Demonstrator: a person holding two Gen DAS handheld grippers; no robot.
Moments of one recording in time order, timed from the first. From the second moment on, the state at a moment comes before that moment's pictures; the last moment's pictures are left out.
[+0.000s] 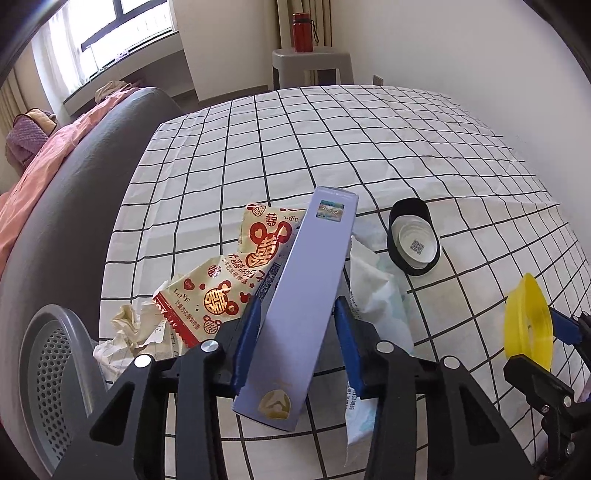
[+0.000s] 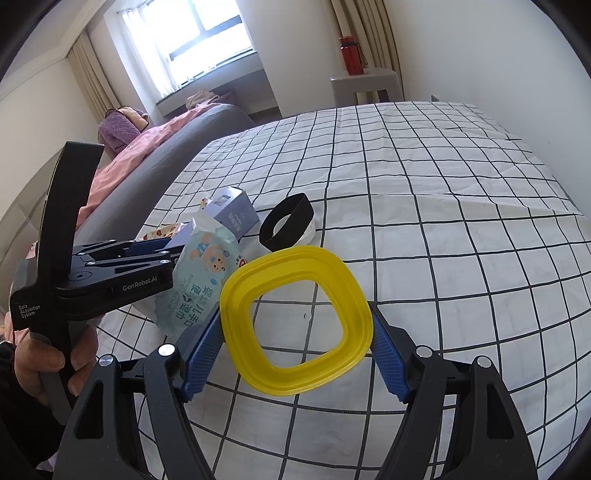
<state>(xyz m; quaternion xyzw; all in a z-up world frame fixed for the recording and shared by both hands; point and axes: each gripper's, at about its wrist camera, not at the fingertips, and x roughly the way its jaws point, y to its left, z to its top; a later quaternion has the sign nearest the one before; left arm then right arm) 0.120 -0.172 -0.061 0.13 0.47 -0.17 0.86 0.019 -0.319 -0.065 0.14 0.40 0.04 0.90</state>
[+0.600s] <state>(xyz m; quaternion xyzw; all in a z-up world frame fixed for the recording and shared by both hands) 0.133 -0.188 -0.070 0.11 0.48 -0.20 0.85 0.017 -0.321 -0.064 0.15 0.40 0.04 0.90</state>
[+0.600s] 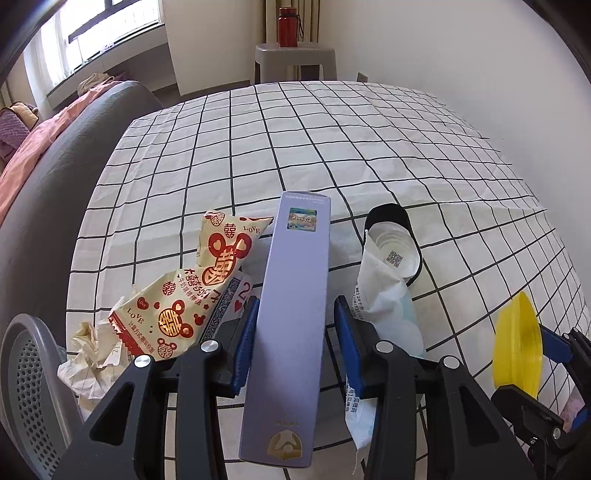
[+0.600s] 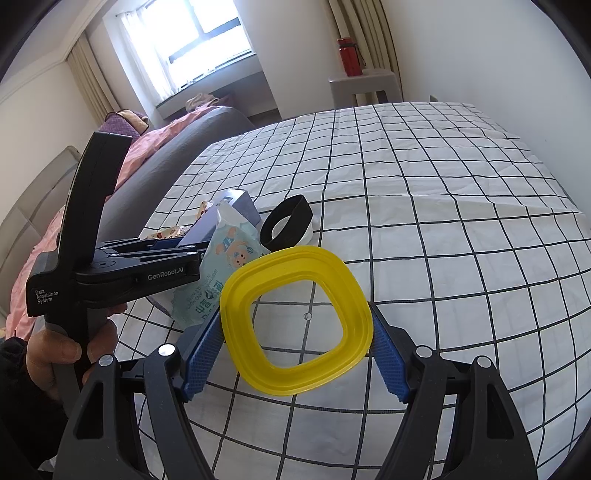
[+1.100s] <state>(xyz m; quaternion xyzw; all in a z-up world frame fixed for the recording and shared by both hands) 0.106 -0.148 -0.044 0.09 0.47 -0.17 0.86 0.015 -0.316 -0.057 0.13 0.40 0.04 0.91</state>
